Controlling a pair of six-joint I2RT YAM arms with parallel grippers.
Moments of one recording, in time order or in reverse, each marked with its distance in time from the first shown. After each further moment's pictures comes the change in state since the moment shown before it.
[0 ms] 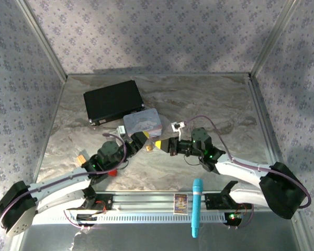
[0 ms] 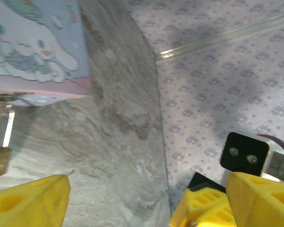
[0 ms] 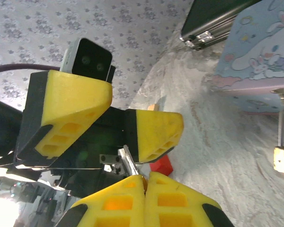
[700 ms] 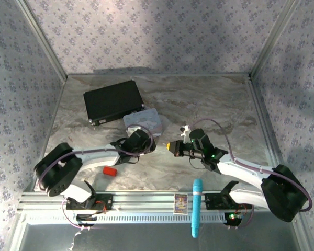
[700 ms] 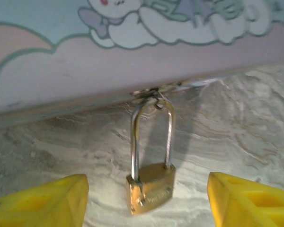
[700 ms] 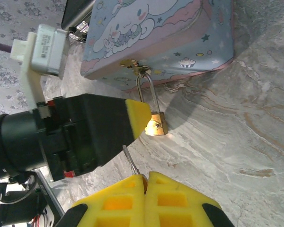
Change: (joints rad) left arm 0.018 0.623 0.327 -0.352 -0.092 0.321; right arm -0.039 -0.020 -0.007 -0.347 0.243 -0.090
